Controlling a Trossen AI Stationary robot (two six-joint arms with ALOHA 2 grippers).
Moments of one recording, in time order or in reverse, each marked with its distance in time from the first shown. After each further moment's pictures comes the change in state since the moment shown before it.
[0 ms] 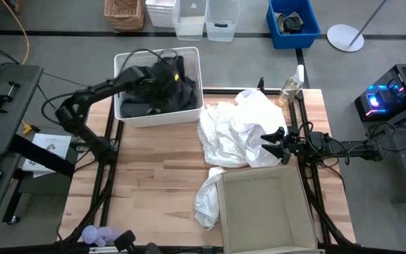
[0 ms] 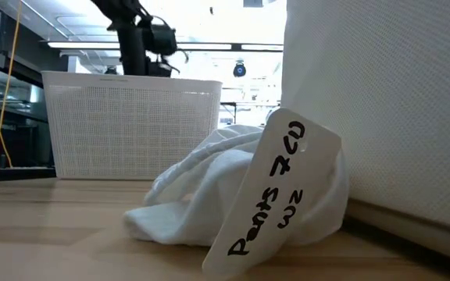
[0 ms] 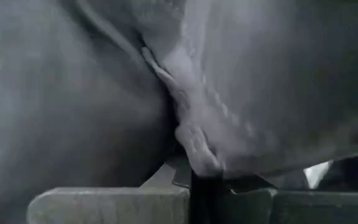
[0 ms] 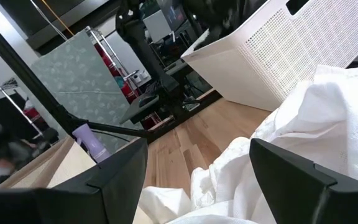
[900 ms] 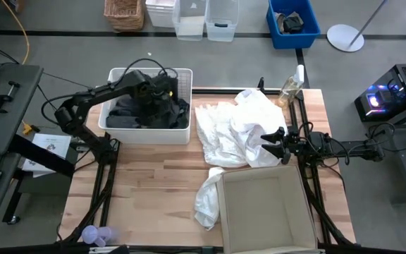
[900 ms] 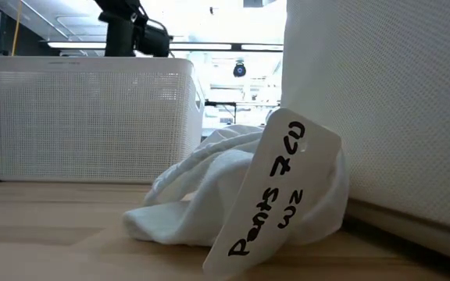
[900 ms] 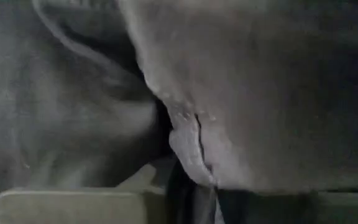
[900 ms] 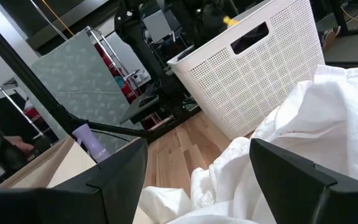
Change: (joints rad) left arm -0.052 -0.028 -0.012 -0.286 0.079 0.053; right arm 0.000 0.000 0.000 0.000 0.000 0.000
